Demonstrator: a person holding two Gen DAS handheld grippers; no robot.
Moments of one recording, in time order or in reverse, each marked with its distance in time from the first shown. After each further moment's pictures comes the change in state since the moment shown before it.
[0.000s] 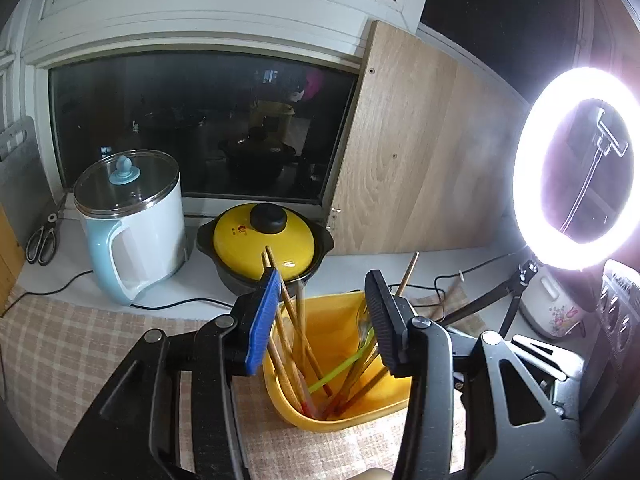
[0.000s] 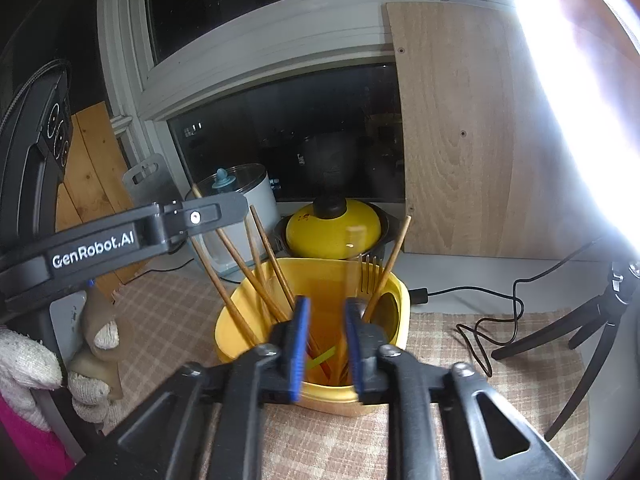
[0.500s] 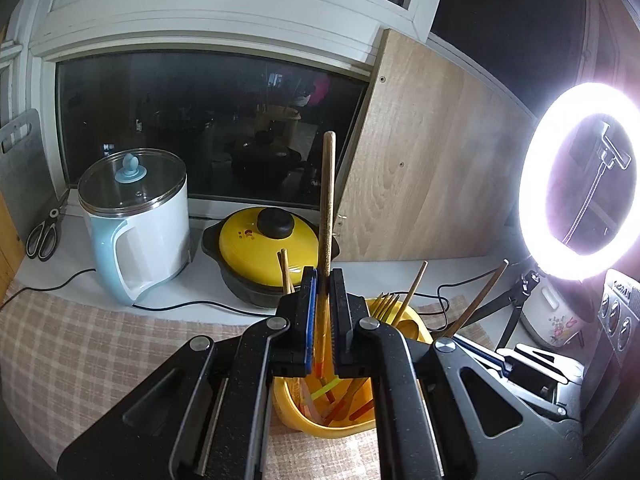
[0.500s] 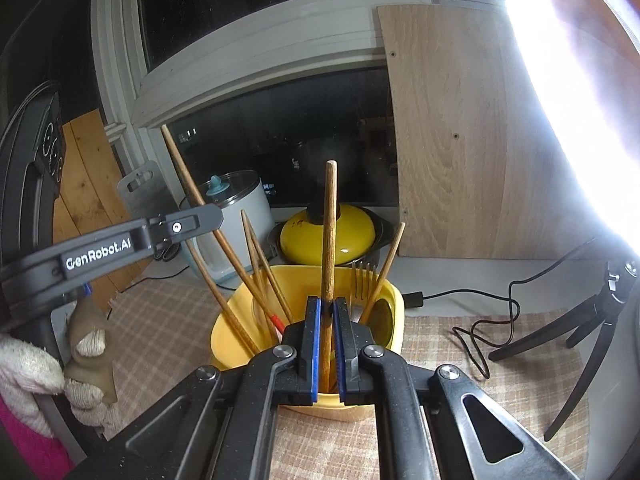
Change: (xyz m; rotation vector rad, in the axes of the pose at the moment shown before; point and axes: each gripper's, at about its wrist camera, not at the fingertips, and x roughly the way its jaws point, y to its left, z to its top) left arm 0.000 0.010 0.003 -0.038 -0.022 -0.008; right arm 0.002 -0.003 0.002 0.017 -0.010 -0.012
